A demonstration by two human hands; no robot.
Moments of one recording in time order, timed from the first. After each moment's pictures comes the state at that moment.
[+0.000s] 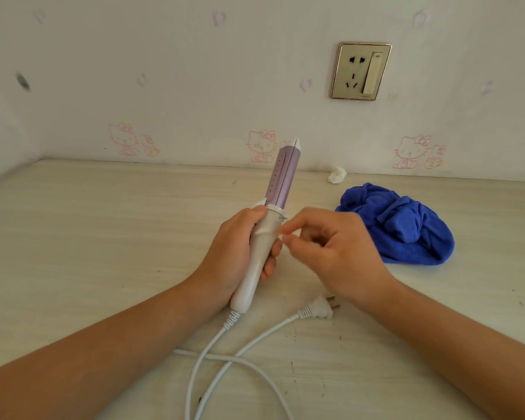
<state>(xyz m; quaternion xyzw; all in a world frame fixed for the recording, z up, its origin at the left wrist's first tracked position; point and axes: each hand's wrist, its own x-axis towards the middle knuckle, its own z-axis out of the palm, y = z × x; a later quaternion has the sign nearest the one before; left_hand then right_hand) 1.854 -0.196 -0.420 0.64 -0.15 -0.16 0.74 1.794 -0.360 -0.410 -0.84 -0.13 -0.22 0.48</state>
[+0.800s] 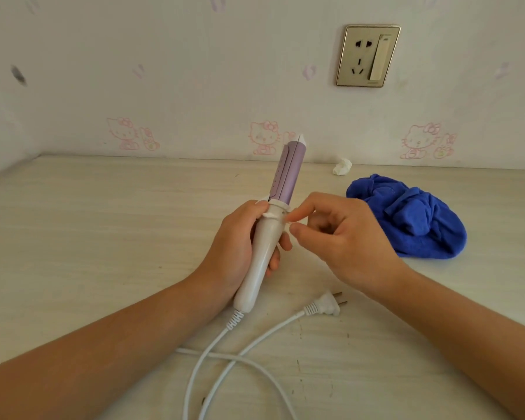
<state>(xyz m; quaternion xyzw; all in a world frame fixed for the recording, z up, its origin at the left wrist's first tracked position) 1.854 -0.196 -0.421 0.64 -0.14 -0.17 0.73 1.803 -0.368 -0.410 -0.83 -0.12 -0.19 0.51</state>
